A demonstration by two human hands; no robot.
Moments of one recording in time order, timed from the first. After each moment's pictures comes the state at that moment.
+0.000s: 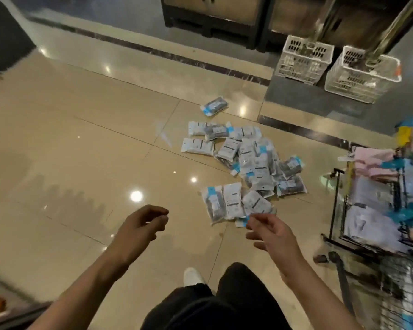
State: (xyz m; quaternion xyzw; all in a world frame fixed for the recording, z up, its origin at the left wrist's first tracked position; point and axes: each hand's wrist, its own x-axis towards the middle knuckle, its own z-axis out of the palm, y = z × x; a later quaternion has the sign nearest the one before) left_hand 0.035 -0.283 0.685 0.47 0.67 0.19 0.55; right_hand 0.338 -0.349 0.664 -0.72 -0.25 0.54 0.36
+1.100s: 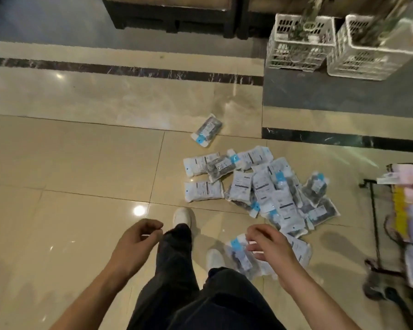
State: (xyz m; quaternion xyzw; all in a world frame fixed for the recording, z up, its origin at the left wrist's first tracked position) left_hand 0.047 0.282 0.628 0.54 0.65 0.01 0.53; right_hand 0.332 0.138 0.585 -0.76 -0.07 0.55 0.34
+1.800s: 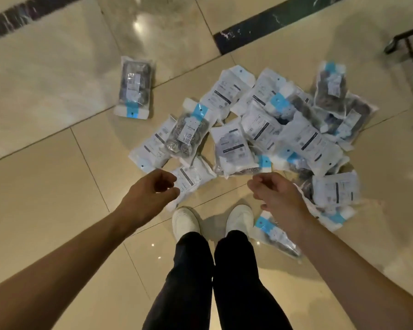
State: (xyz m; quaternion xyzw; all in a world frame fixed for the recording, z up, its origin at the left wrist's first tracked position) left_hand 0.247 0.528 0.228 0.70 0.44 -0.26 0.50; right_hand 0.400 0.282 0.226 -0.80 0.13 0.45 0.38
